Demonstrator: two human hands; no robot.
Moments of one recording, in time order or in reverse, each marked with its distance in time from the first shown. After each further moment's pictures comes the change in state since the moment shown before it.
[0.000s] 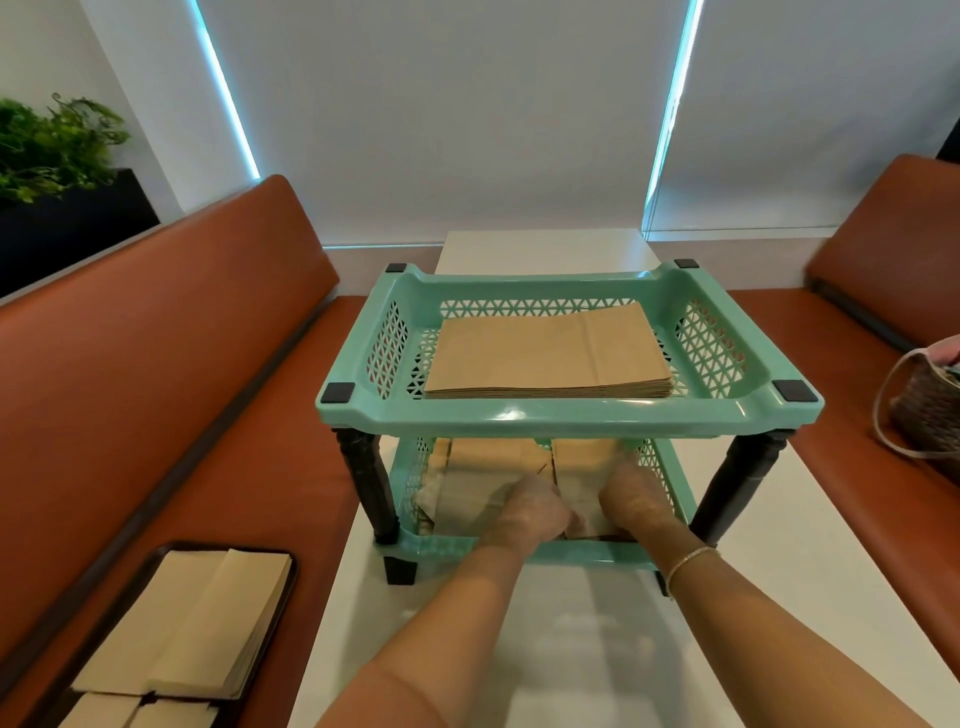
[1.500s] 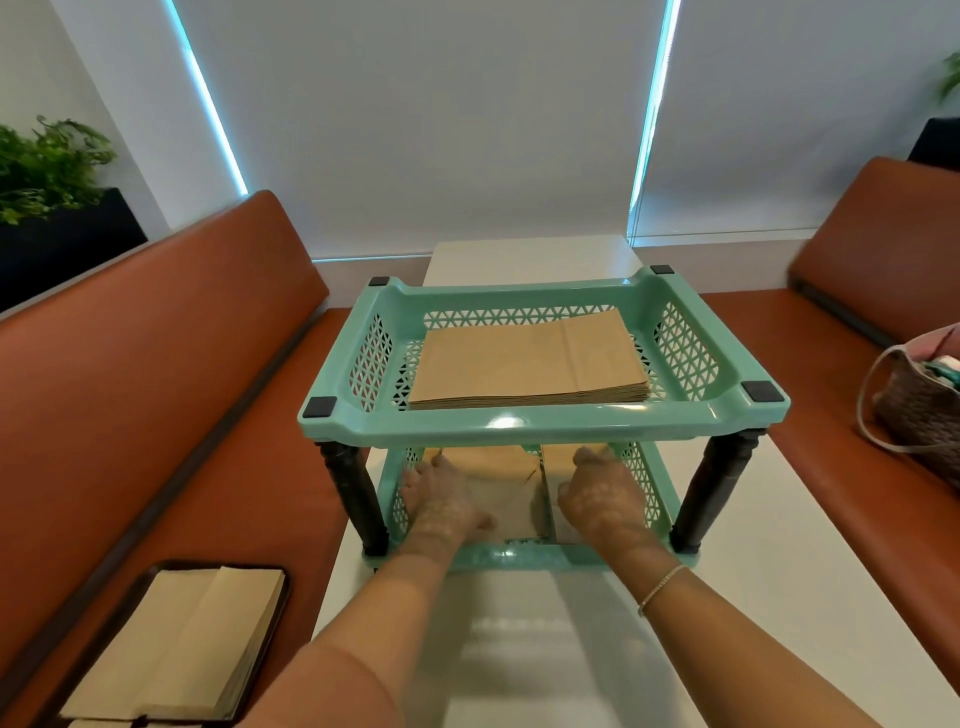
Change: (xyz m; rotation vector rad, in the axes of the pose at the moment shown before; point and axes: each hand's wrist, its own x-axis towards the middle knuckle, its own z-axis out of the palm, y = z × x) left_hand 0.003 -0.033 -0.049 0.587 0.385 -0.179; right_hand -0.021 -0.019 -0.003 -0.149 0.143 -0.166
